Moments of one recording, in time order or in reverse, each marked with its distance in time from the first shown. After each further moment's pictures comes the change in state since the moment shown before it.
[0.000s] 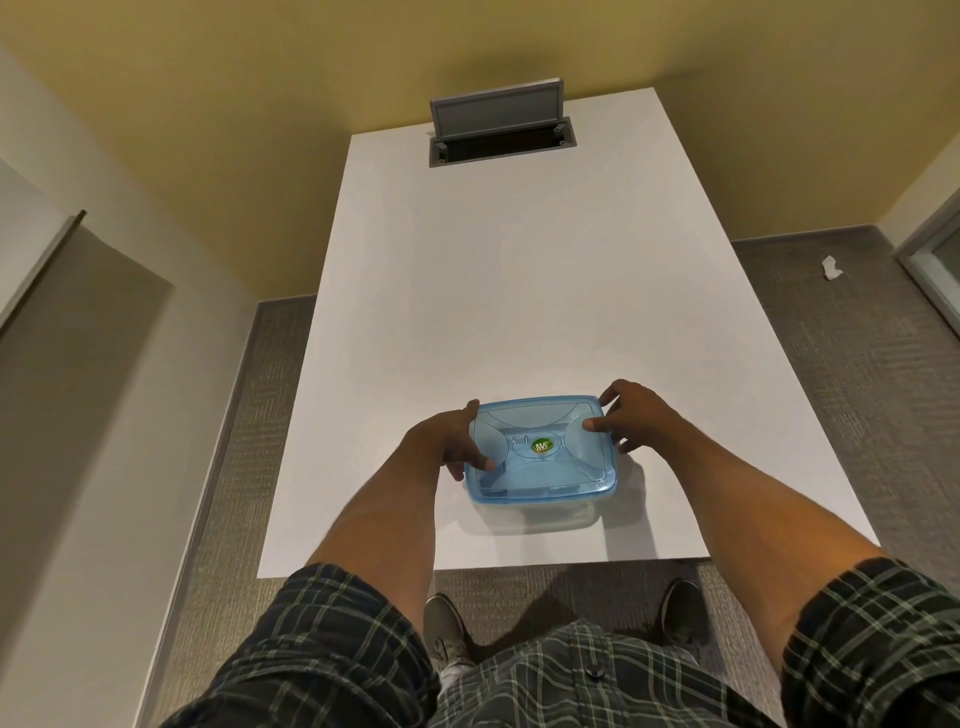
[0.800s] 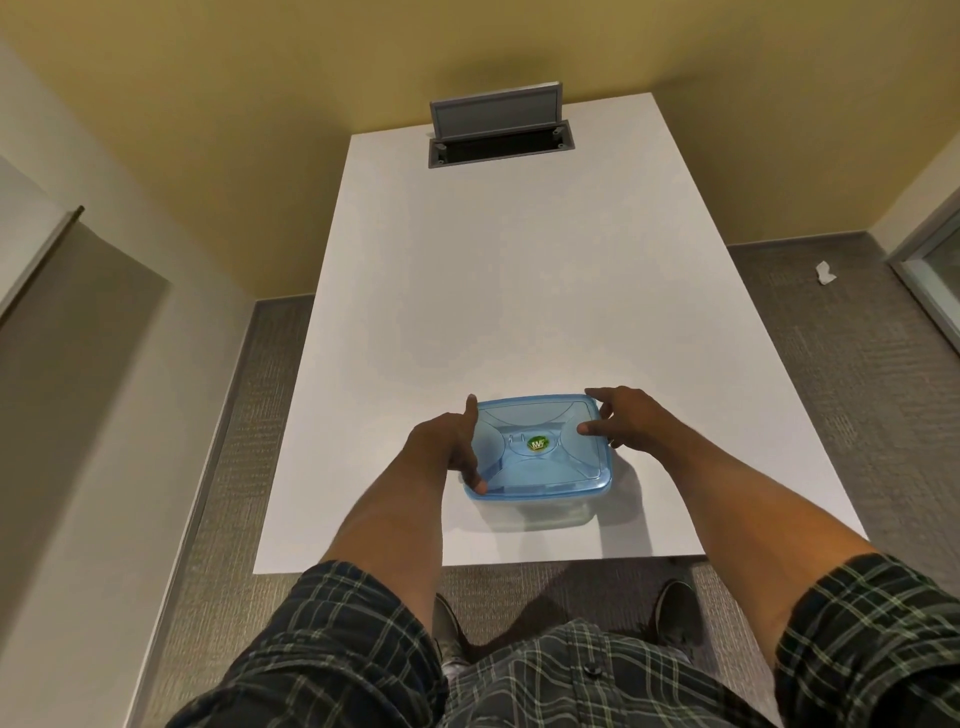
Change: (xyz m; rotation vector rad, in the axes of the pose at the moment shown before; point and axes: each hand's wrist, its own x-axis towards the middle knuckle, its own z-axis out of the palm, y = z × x) left_hand 0.003 0.004 0.008 0.359 0.022 -0.051; right_hand -0.004 0.002 0.001 -0.275 -0.013 -0.226
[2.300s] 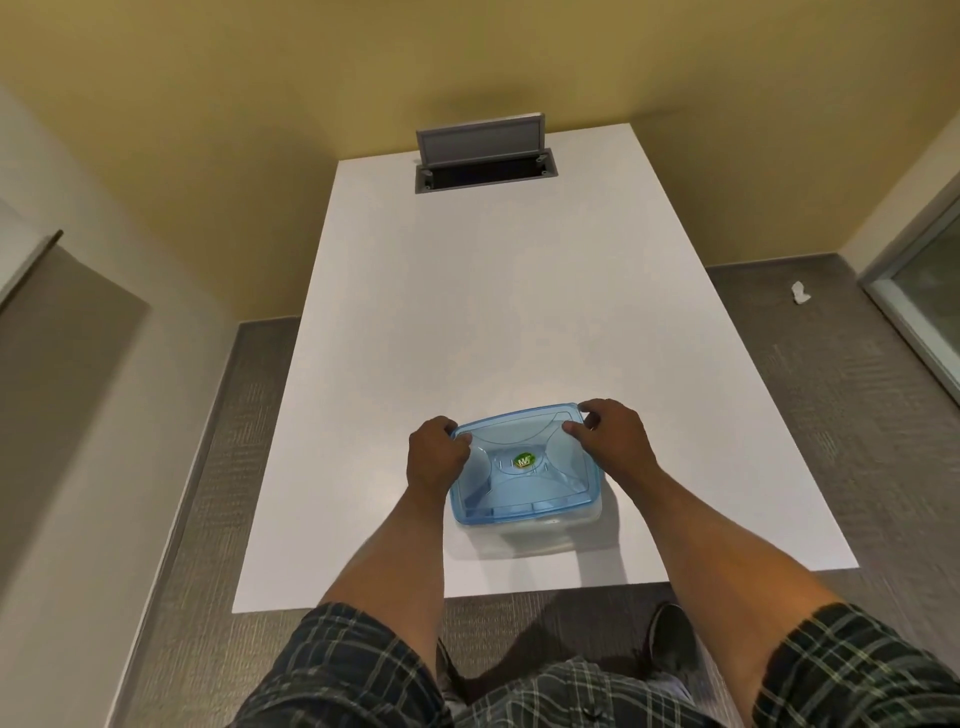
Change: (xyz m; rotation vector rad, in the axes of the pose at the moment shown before) left_hand 0.020 0.003 0.024 -0.709 0.714 -0.044; right_hand -0.006 -0.015 0.019 0.110 0.421 0.062
